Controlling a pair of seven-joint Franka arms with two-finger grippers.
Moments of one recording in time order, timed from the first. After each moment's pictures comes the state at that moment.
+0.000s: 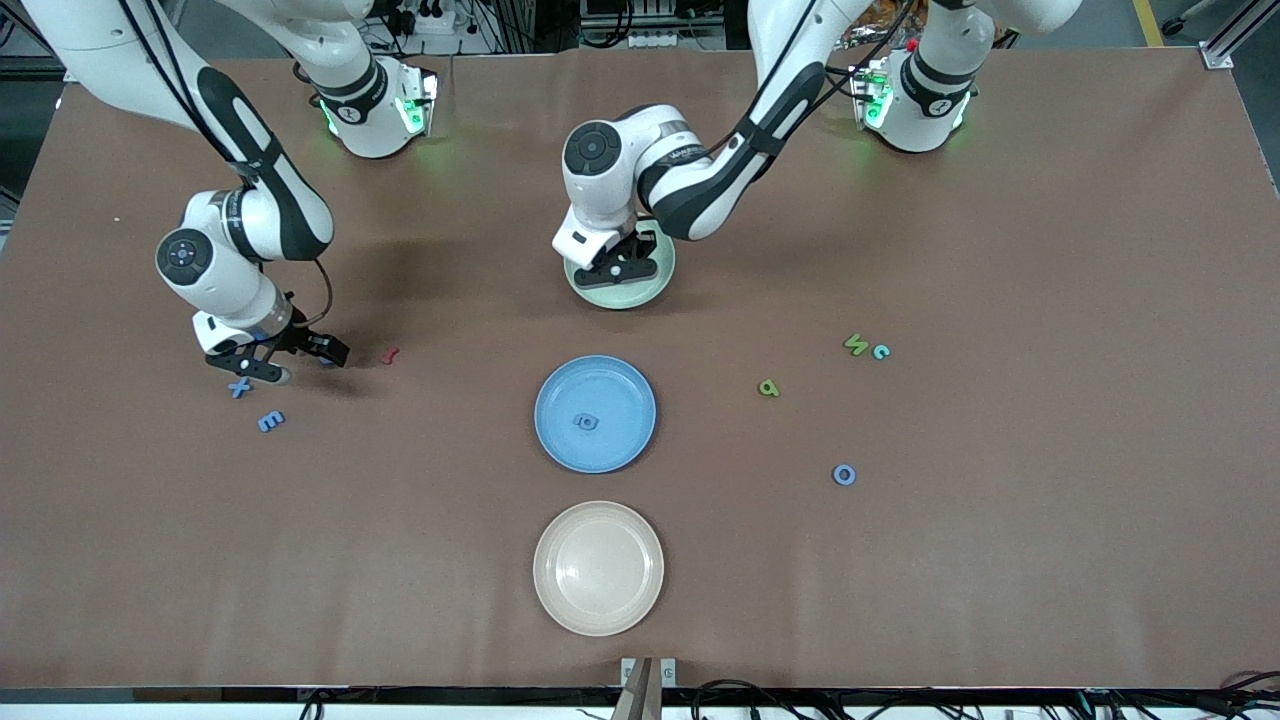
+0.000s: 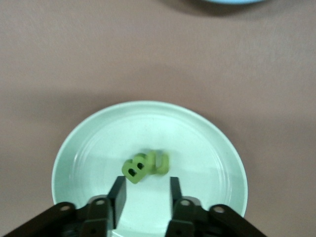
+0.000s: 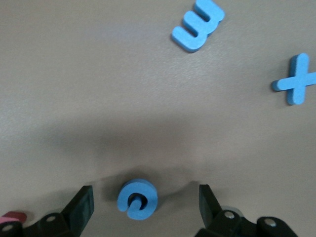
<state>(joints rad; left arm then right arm) -0.83 0.66 -0.24 -1.67 0.10 2.24 -1.22 -0.16 0.32 0.07 -2.46 -0.14 2.79 0.30</state>
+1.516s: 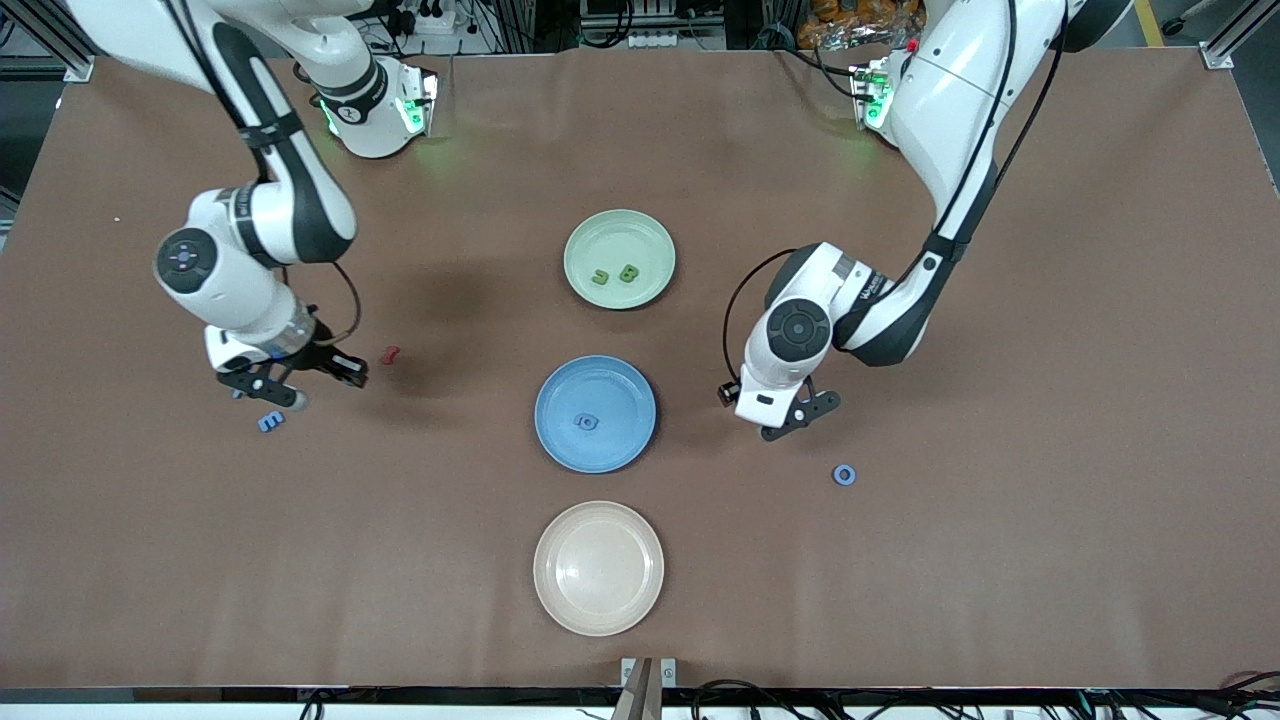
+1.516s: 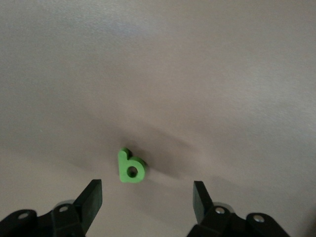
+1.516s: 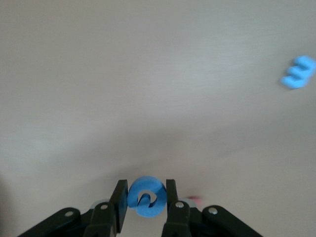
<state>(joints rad) -0.37 0.68 -0.21 -1.68 0.10 2.24 -1.08 0.08 0.23 0.07 -2.22 0.05 2.53 0.50</state>
